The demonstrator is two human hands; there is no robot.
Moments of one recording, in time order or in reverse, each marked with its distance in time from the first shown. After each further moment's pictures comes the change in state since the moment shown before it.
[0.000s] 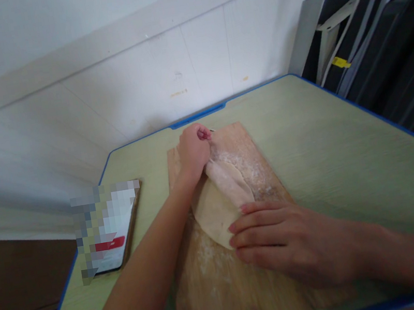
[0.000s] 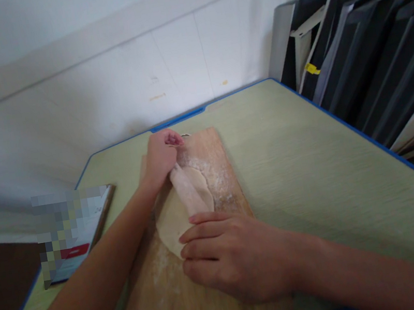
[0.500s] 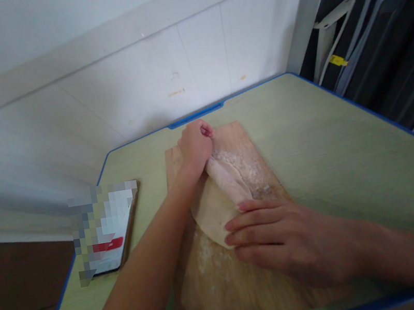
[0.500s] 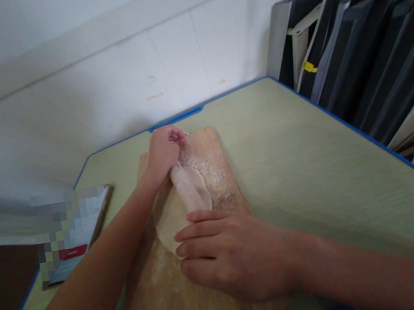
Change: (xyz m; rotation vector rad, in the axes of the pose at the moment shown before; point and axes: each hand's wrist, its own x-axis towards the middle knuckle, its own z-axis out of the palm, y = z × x) left_hand 0.004 0.010 0.003 0.009 -0.016 -0.036; right_hand -0.003 0.000 0.000 -0.035 -0.017 0.001
